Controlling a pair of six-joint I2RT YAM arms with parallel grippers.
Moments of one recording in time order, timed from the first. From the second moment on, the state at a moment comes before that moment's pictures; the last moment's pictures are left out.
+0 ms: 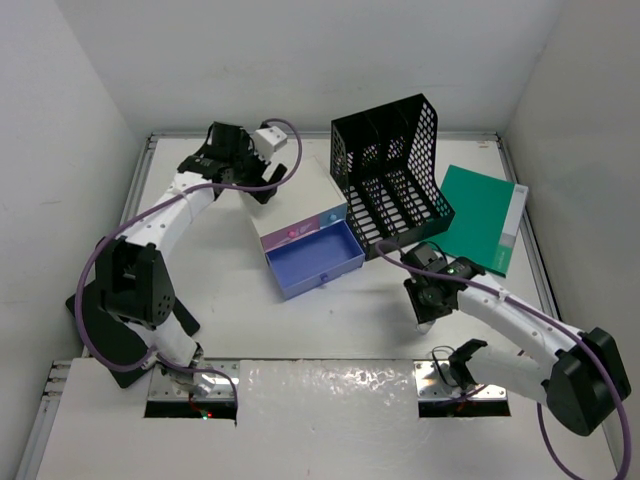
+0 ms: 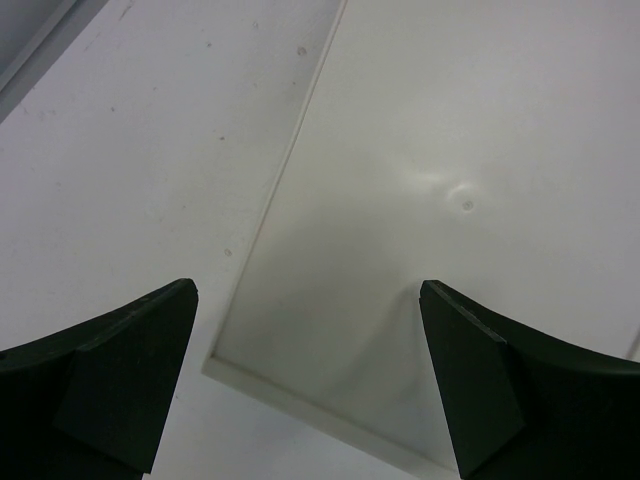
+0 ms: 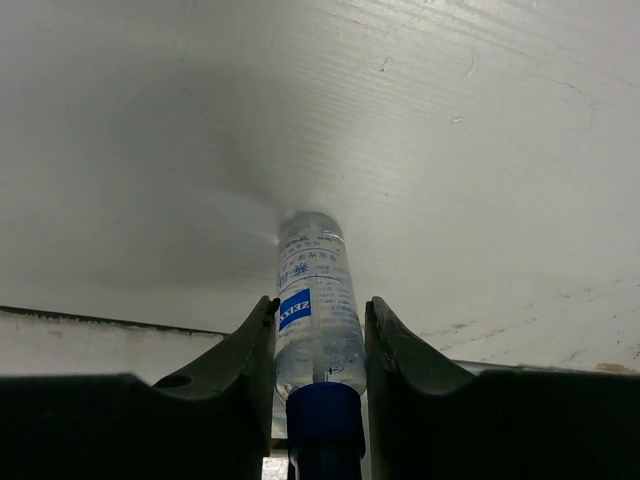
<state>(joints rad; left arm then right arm) -0.25 1.66 1.43 -0.52 0.24 0.43 0.57 1.07 0.60 -0.90 0.17 0.28</state>
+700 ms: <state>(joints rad) -0.24 1.51 1.36 -0.49 0.15 0.41 0.67 1.51 1.23 -0.46 -0.37 0.01</state>
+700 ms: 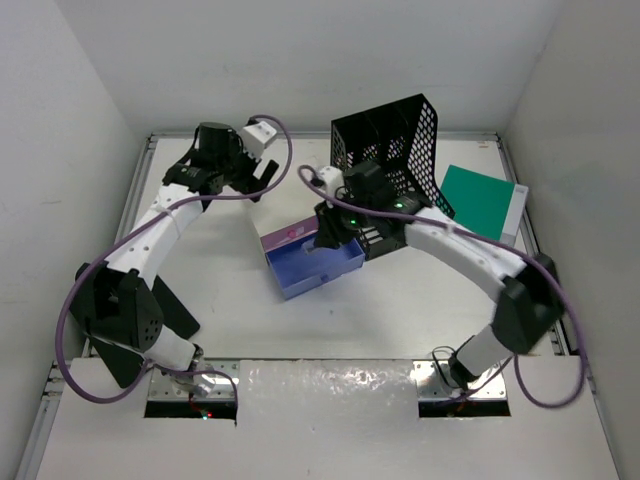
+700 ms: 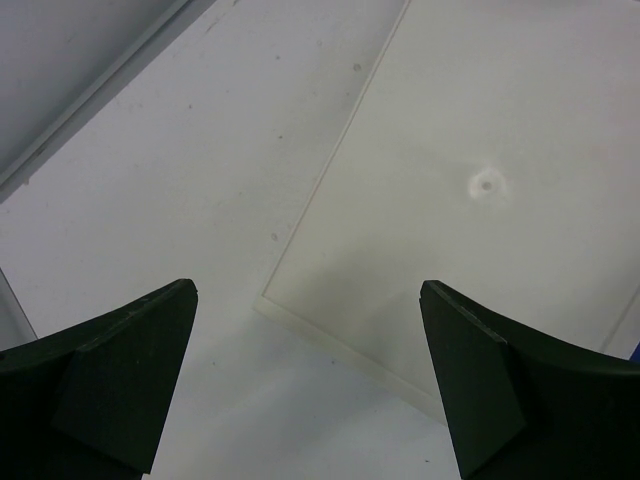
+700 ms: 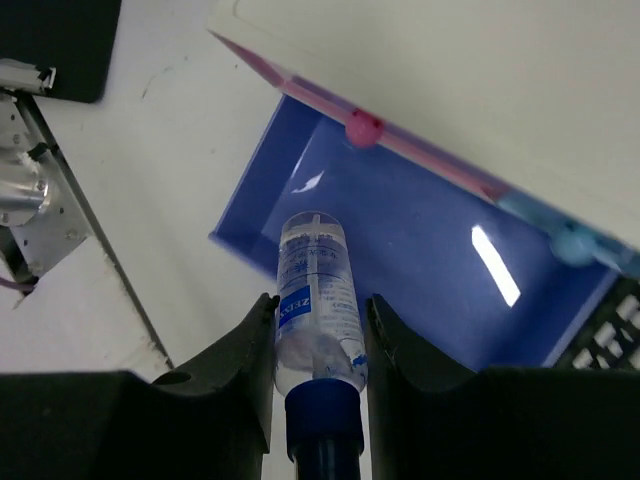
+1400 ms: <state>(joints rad) -0.22 1.53 1.34 -0.49 0.13 0.43 0.71 1.86 1.23 -0.29 -0.51 -0.33</state>
